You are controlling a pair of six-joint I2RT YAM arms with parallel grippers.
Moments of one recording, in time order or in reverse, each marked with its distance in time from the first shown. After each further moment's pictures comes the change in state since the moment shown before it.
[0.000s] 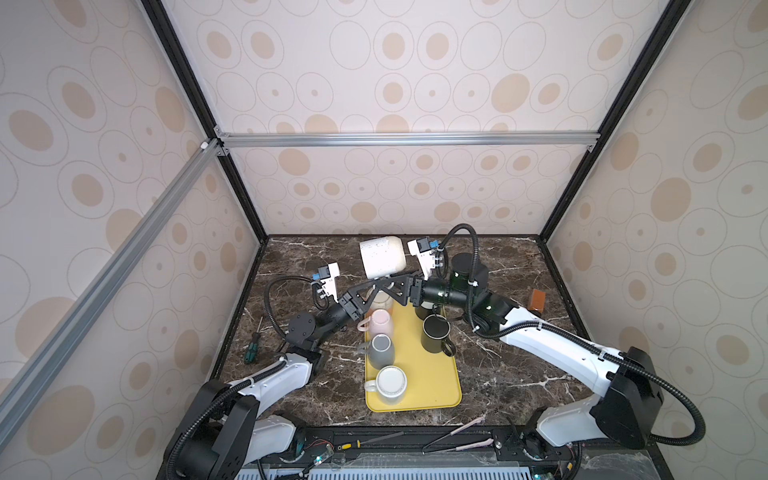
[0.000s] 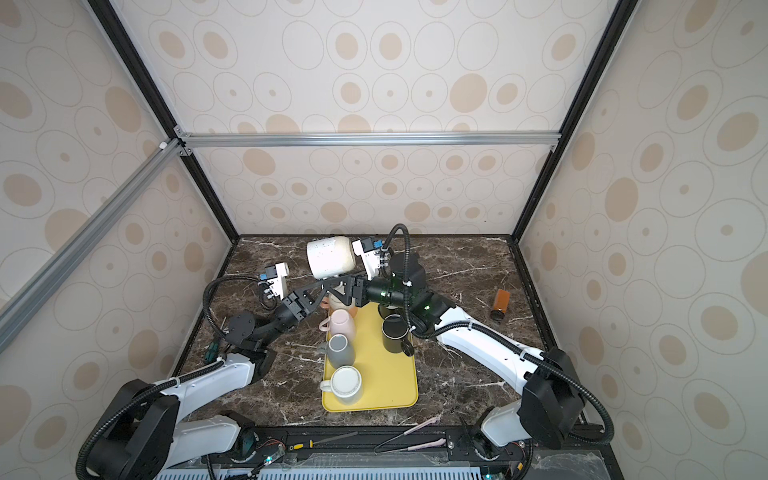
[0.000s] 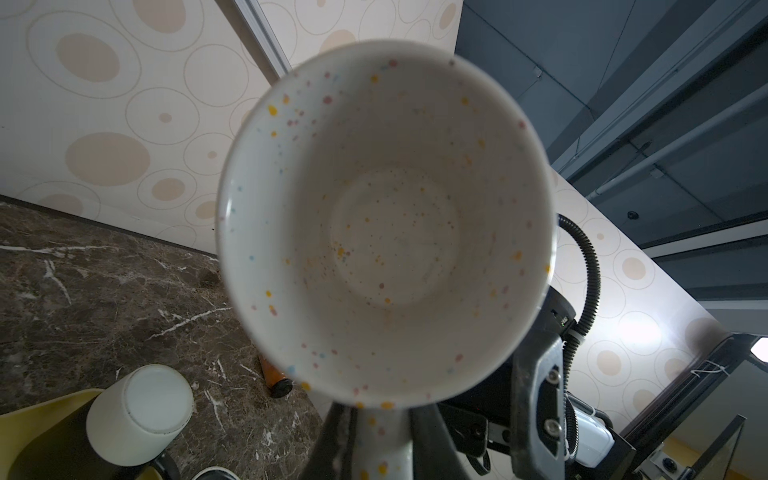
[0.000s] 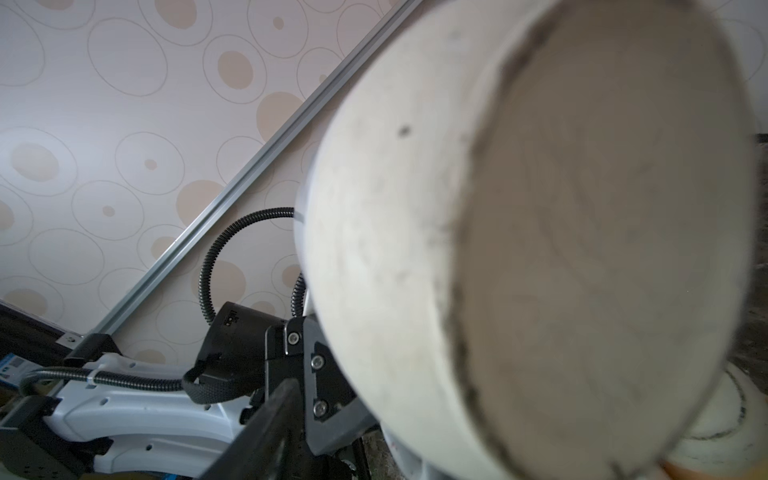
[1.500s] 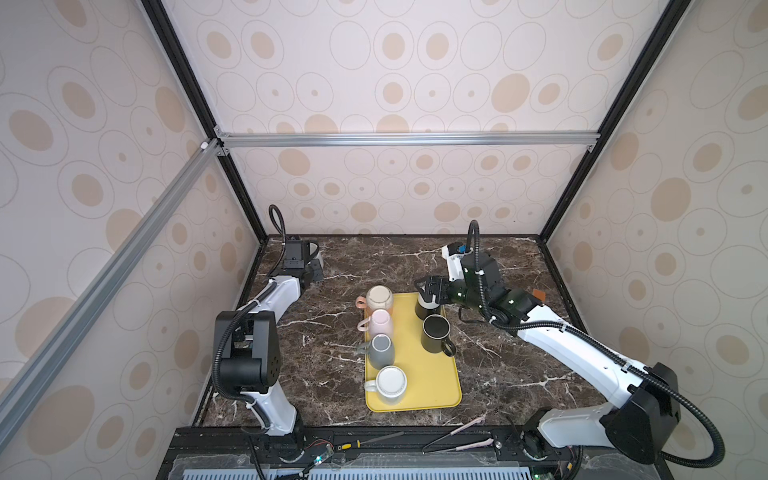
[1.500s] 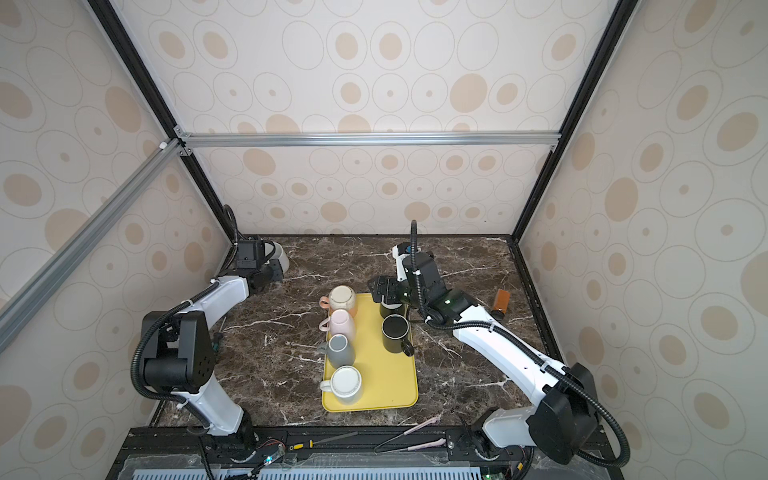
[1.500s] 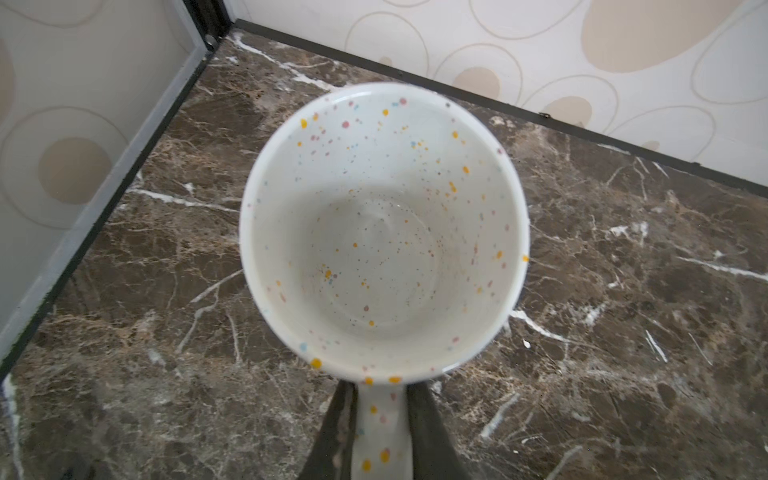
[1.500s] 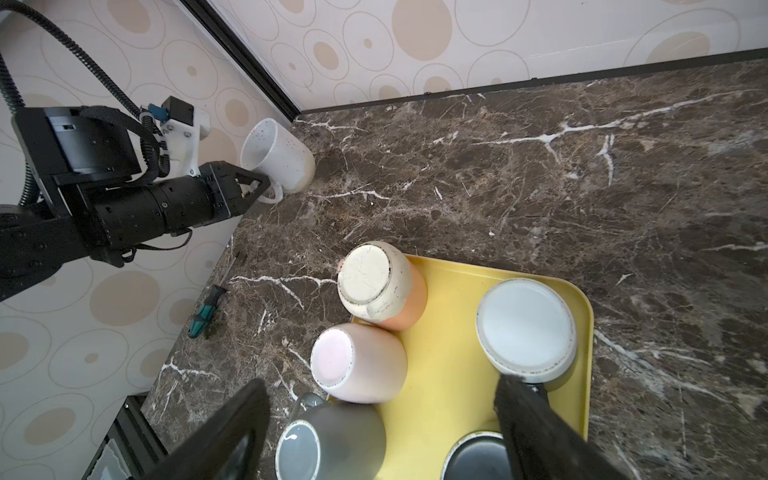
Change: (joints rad) left arm 0.384 0.496 0.779 -1.441 -0.656 0.911; right arm -0.119 -0.077 0.018 -0.513 0.422 -0.126
